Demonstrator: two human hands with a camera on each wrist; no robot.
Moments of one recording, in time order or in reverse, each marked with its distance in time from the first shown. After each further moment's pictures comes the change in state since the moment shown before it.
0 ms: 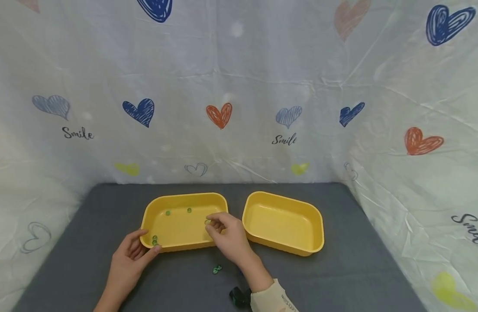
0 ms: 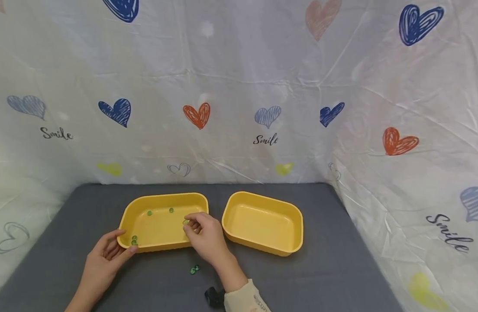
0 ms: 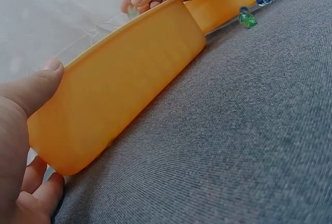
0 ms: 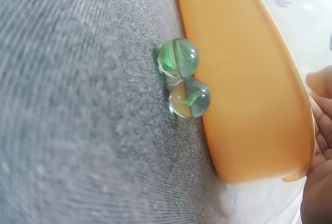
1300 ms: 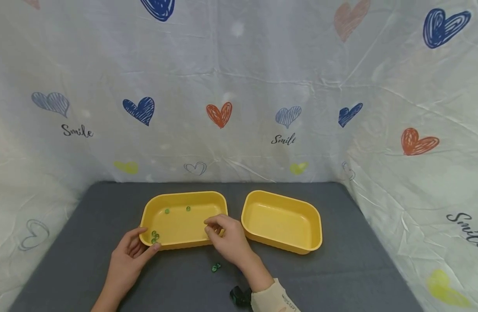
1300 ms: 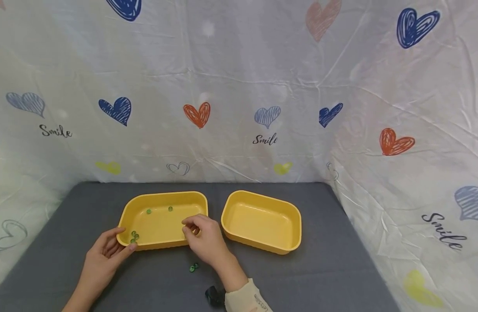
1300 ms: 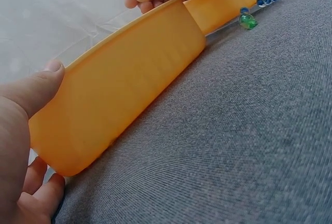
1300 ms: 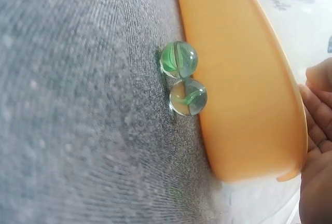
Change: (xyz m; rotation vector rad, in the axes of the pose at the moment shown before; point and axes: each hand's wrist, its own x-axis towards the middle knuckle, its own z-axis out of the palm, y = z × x) left_hand 0.000 0.002 -0.001 -0.025 -0.007 0.027; right_hand -0.006 -0.002 -0.002 -0.079 -0.045 -0.075
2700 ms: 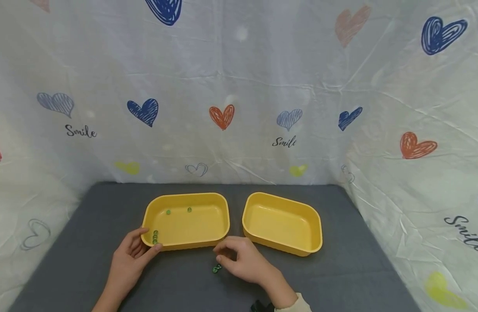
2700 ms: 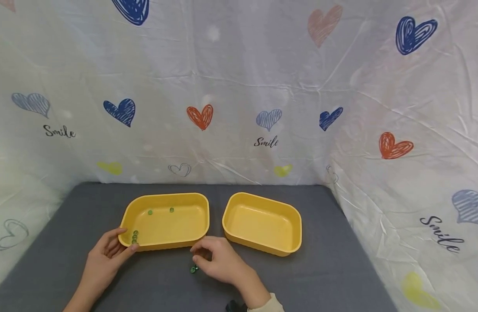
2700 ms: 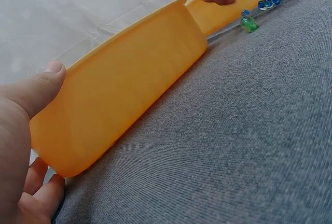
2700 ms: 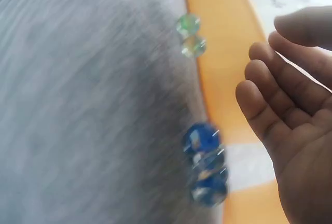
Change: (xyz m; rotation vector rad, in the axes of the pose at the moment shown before) left_hand -0.001 0.003 0.000 0.012 -0.003 -0.031; right_hand -0.044 -0.002 -0.038 0.085 -0.346 0.027
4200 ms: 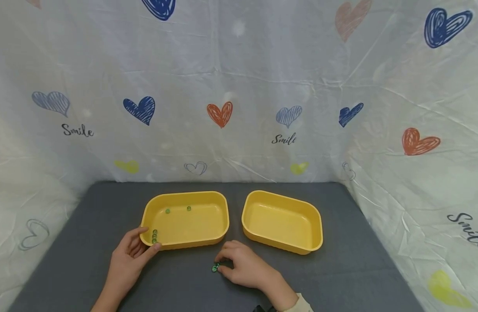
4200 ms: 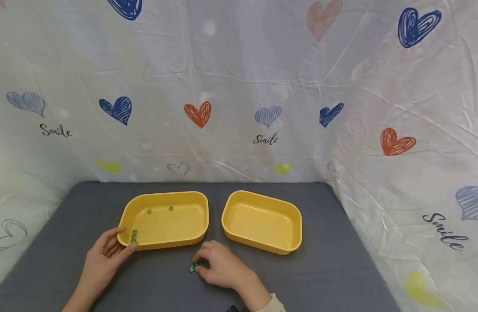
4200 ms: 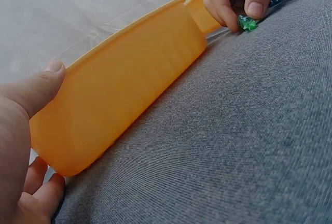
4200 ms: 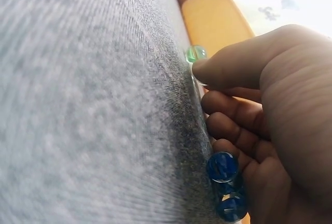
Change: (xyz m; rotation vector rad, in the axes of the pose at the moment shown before) left_hand 0.000 0.001 0.000 0.014 -0.001 0.004; right_hand -0.007 0.021 0.010 -0.333 -0.132 -0.048
